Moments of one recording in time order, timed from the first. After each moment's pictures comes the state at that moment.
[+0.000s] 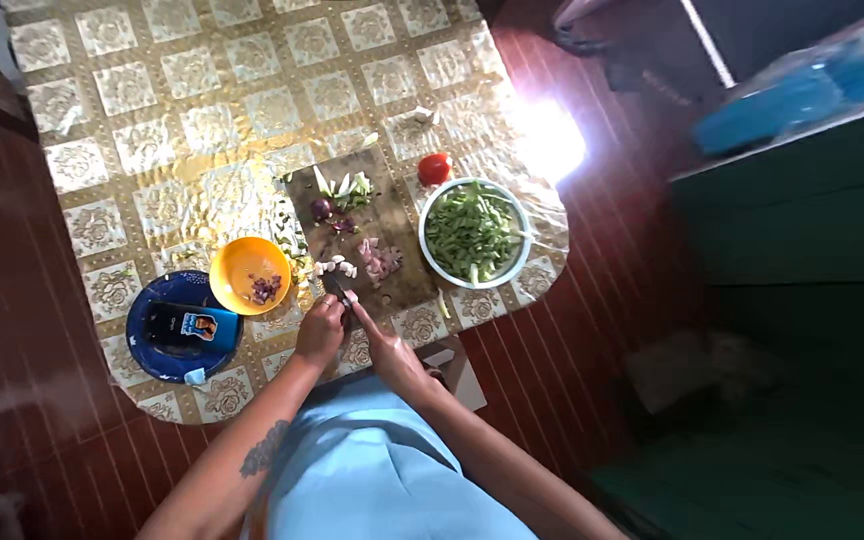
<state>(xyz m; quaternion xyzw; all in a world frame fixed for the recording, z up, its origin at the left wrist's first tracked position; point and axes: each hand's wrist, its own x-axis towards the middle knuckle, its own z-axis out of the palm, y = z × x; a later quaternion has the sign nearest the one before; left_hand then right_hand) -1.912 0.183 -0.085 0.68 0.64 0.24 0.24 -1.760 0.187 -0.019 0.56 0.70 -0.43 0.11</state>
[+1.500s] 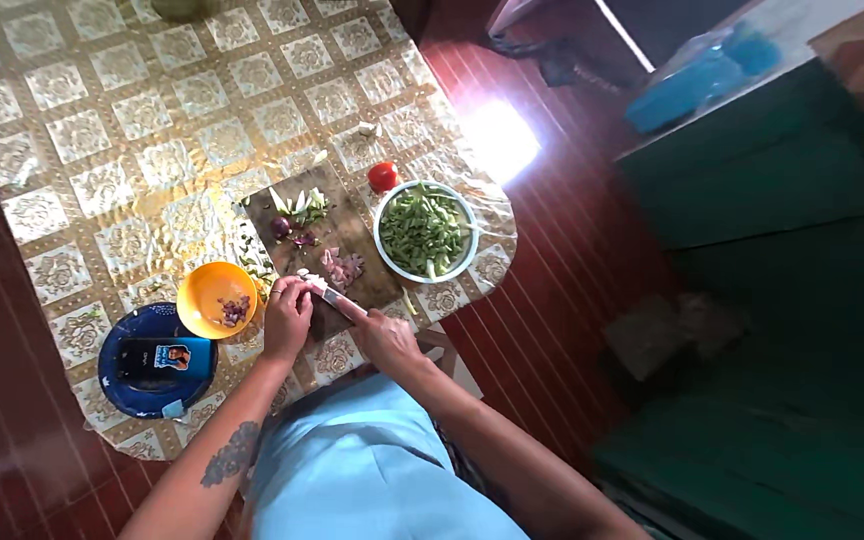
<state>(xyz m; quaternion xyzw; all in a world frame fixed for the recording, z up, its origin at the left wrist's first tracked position) -1.915 0.218 -0.058 0.64 0.64 0.35 0.23 -1.737 0.221 0.026 0.59 0.70 -0.35 0.20</state>
